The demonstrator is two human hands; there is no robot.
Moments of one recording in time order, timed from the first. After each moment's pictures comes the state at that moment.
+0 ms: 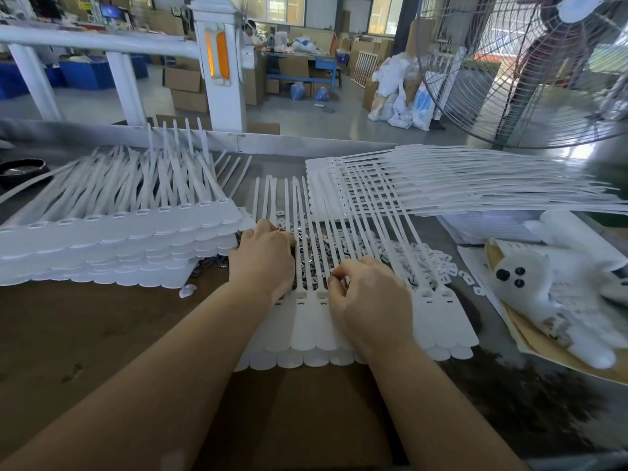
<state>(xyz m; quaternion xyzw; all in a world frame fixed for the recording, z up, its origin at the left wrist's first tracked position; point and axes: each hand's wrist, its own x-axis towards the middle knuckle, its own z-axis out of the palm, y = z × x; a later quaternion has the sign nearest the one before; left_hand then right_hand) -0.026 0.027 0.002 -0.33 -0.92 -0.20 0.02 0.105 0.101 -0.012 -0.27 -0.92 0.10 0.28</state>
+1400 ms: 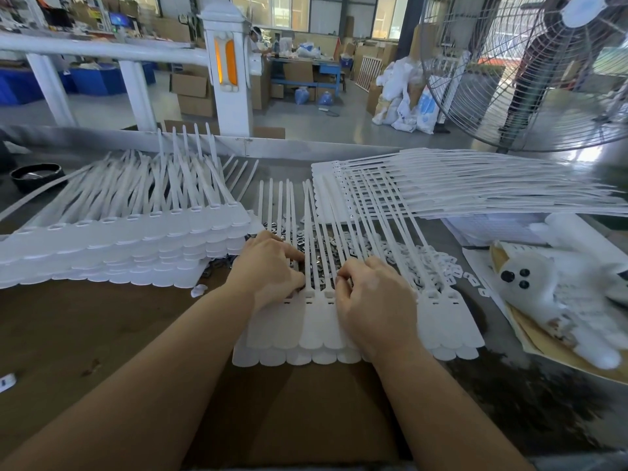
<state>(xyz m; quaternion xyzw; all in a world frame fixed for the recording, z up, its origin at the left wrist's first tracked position) -0.025 0.008 0.007 -0.35 -0.90 -0.25 -0.07 0.105 0.098 -0.015 -0.26 -0.91 0.07 0.32</state>
